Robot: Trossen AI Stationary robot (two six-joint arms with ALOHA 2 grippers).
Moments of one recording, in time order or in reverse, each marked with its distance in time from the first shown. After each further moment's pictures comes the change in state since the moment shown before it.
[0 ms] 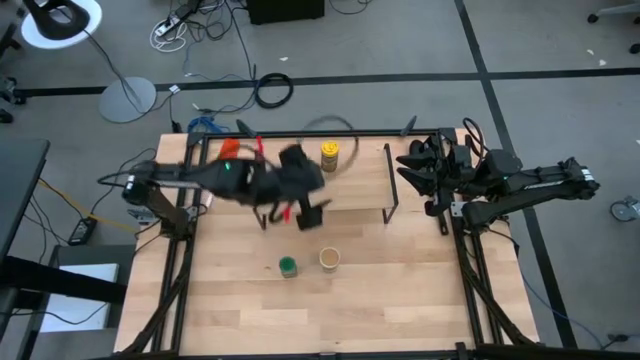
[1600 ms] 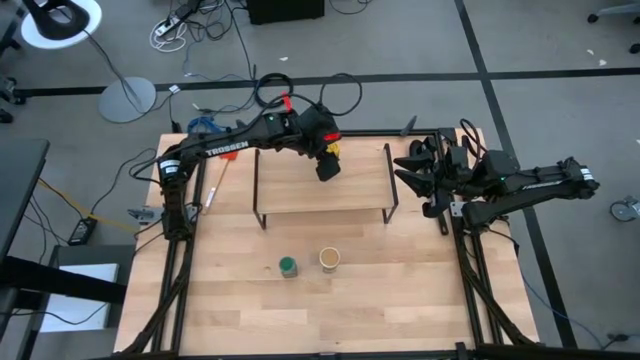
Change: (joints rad) left arm 0.457 0.239 -0.001 0.081 0.451 0.063; right arm 0.000 0.018 0.000 0.006 -0.007 -0.001
